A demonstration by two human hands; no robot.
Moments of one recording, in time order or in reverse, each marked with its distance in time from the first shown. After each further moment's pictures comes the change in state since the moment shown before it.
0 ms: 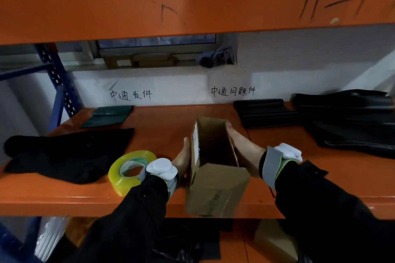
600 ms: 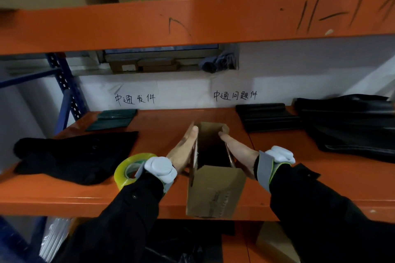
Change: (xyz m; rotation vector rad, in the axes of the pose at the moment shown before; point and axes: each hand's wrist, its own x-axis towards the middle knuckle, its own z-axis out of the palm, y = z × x) left_hand -0.100 0.055 -0.002 0.226 -0.095 0.454; right_hand -0.008 -0.007 0.013 -0.128 0.045 -0.039
